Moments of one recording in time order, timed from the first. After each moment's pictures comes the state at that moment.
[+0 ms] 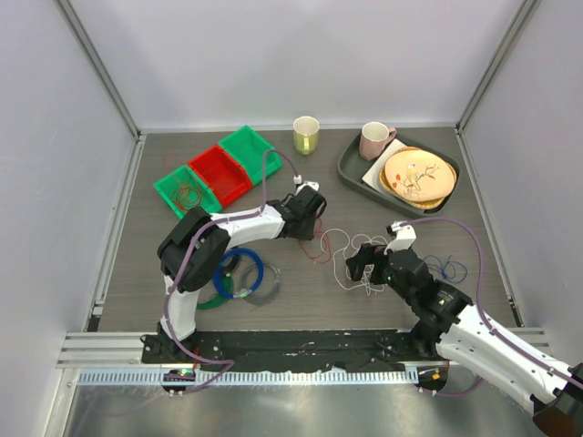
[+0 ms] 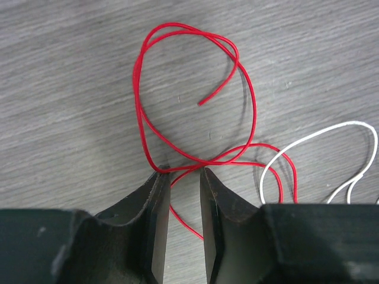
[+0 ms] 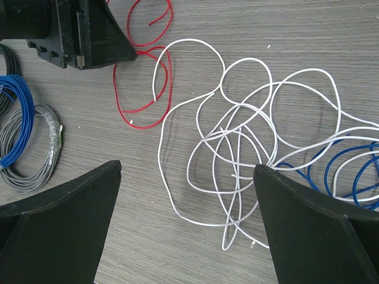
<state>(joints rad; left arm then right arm) -0.82 1.97 1.30 -0.32 -0.22 -0.52 0.74 0.54 0.33 -0.30 0.30 0.55</state>
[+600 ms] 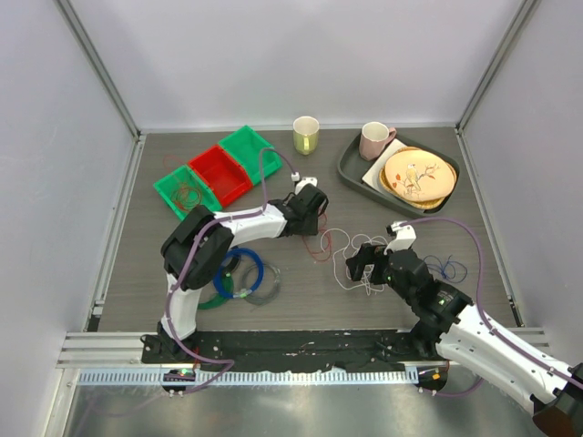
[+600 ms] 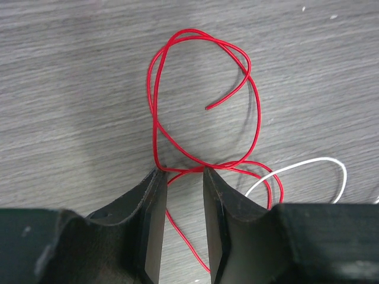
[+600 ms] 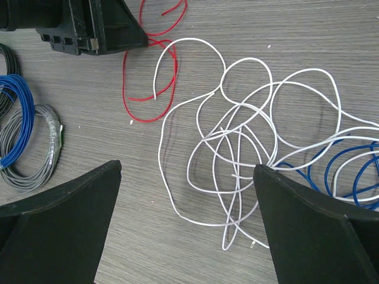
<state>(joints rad) -0.82 2.00 1.33 -0.27 -0.26 -0.61 0.74 0.53 0.33 -0.30 0.29 0.55</state>
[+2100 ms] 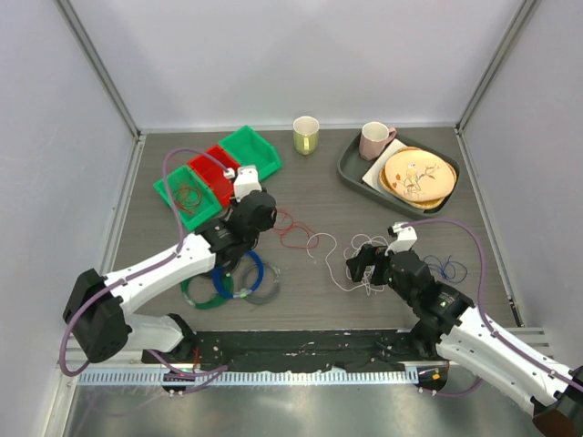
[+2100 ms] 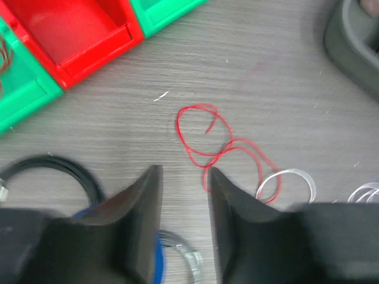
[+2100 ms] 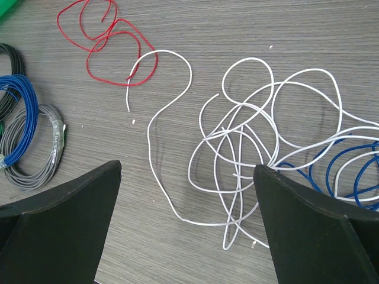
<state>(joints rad) -0.82 1.31 0.96 -0.30 -0.66 -0.64 0.74 0.51 0.32 -0.30 0.29 0.55</state>
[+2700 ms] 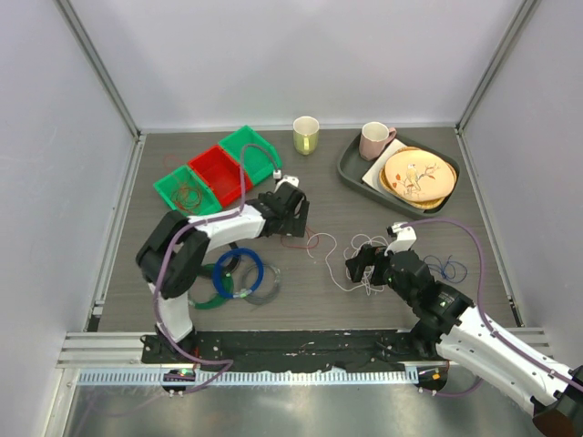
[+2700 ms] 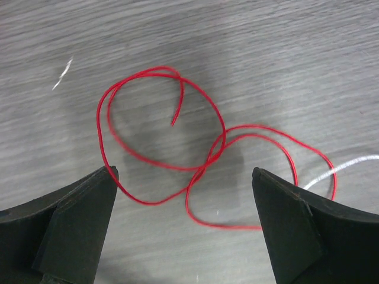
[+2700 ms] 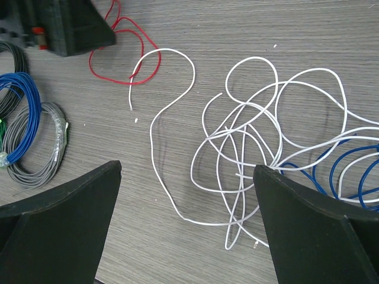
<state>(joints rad) -0.73 1.80 1.14 -0.28 -0.33 -0.44 0.74 0.52 0.32 -0.30 0.28 0.55</state>
